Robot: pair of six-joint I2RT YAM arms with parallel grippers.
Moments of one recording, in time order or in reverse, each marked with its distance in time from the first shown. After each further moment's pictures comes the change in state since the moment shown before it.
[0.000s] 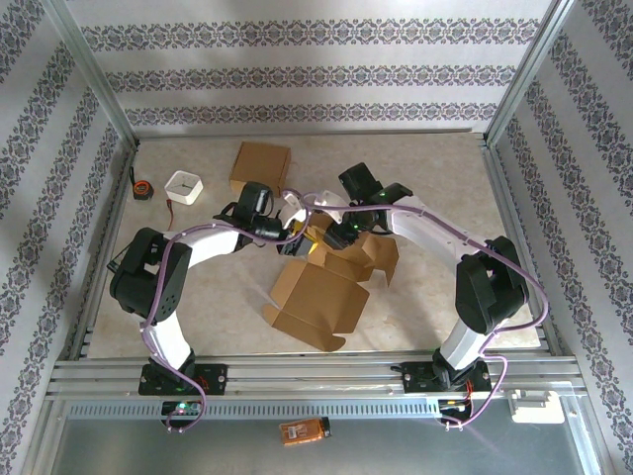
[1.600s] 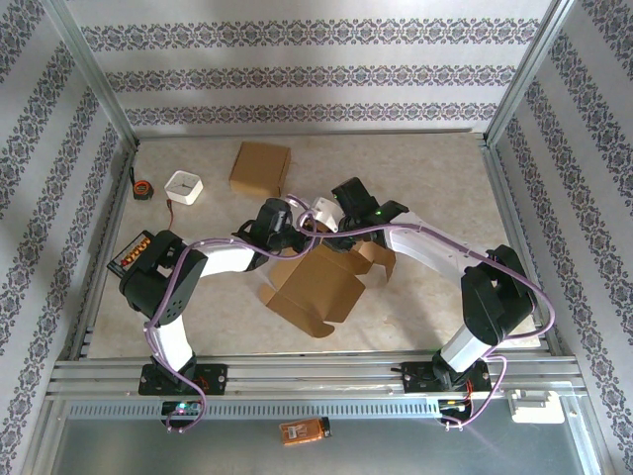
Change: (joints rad) left arm -0.151 0.027 -0.089 0.282 -0.584 -0.387; right arm 0.078 -0.071 -0.129 0.180 0.203 -0.039
